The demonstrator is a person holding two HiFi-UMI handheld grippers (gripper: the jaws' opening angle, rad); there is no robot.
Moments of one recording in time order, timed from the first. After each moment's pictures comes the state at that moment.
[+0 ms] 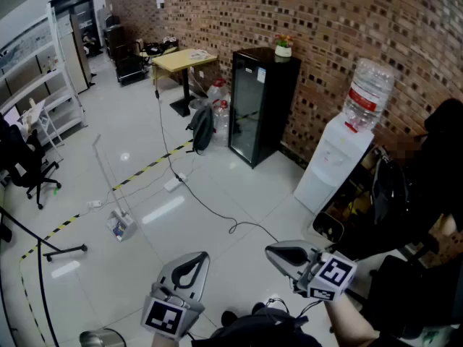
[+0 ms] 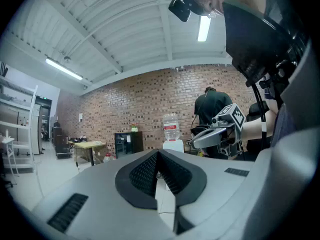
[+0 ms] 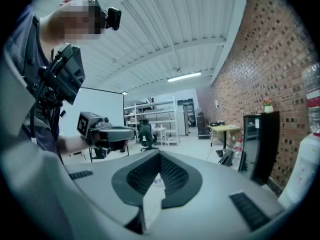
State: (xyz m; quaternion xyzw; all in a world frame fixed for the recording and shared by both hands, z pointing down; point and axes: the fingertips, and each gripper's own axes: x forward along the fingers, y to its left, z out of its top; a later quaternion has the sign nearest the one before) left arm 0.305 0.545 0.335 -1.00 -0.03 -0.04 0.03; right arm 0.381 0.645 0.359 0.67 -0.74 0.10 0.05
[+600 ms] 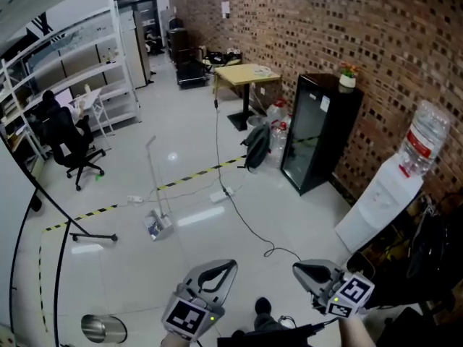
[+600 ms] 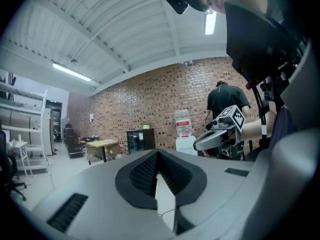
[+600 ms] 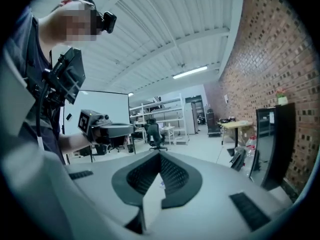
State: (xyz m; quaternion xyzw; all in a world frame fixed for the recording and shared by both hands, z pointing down) left arm 0.314 0.489 0.333 -1.00 0.02 -0.06 0.02; right arm 0.404 0.589 0.373 0.63 -0.76 0.12 0.04
